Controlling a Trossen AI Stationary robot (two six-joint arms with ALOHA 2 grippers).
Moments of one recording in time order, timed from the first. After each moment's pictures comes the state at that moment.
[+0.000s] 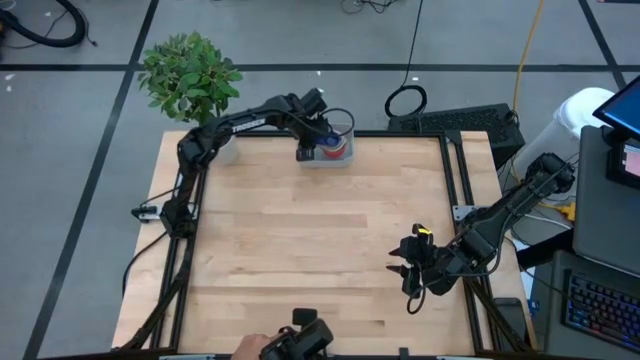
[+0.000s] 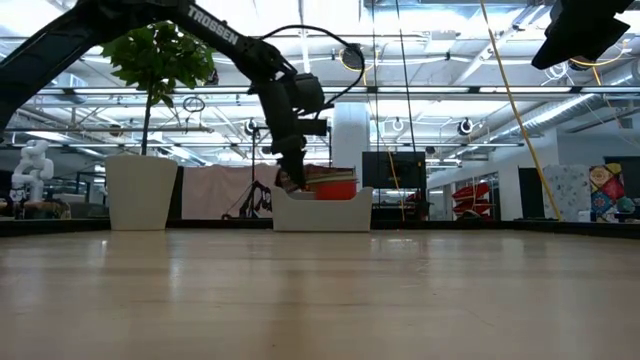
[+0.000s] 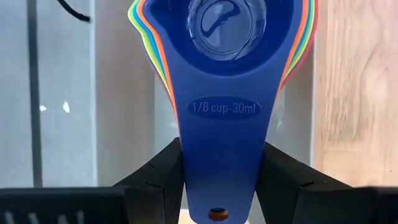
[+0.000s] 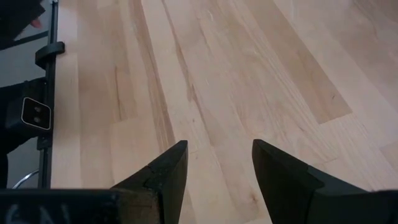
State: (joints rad) left arm 0.62 2.13 1.84 -0.86 0.05 0.65; right arm 0.70 1.18 0.87 -0.65 0.52 0.90
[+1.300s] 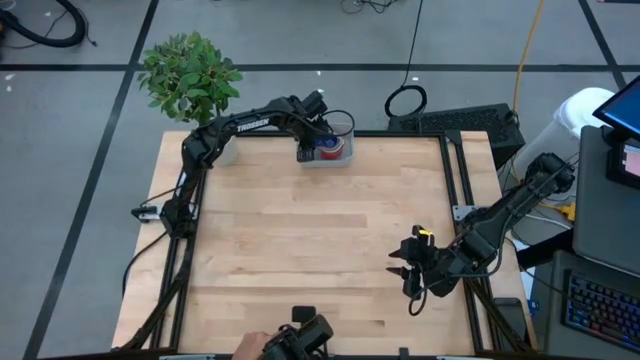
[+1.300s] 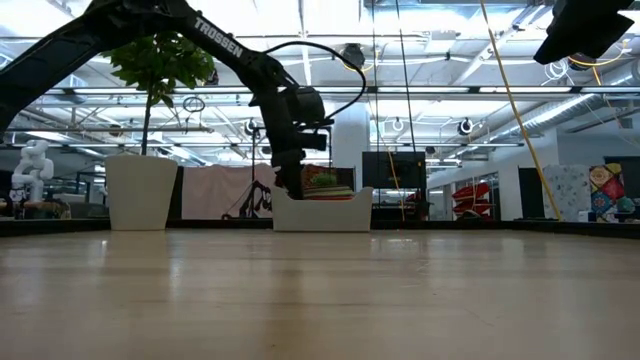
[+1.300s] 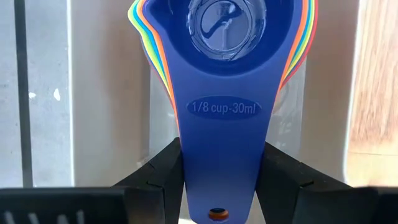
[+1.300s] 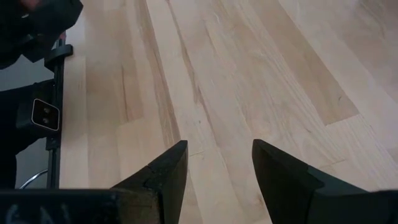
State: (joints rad) left arm 0.63 2.19 1.84 -0.85 0.05 0.63; right arm 0.71 1.18 0.87 -0.63 0.53 0.90
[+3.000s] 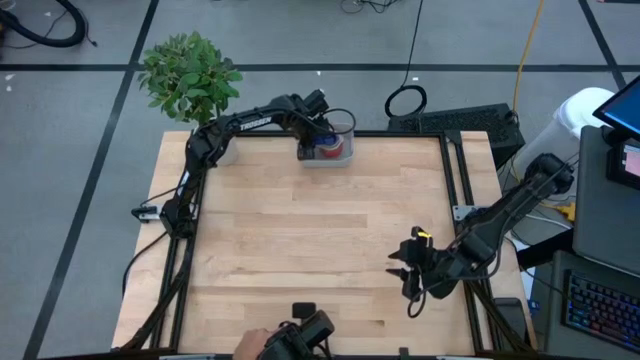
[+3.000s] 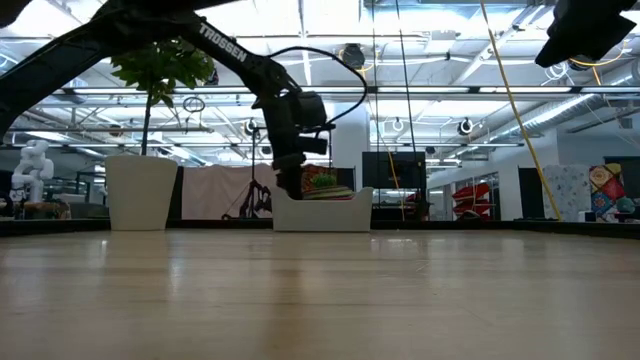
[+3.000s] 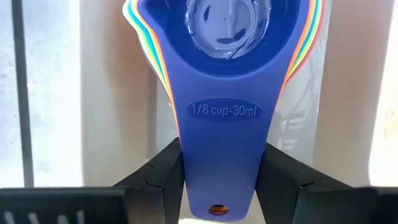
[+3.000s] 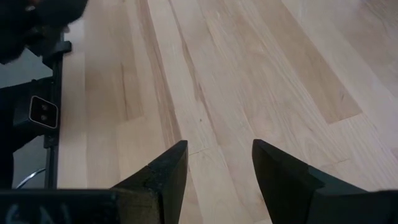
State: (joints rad) left arm 0.64 2.23 1.90 -0.90 0.03 0.63; right arm 0.72 1.19 0.86 -0.62 0.53 0.90
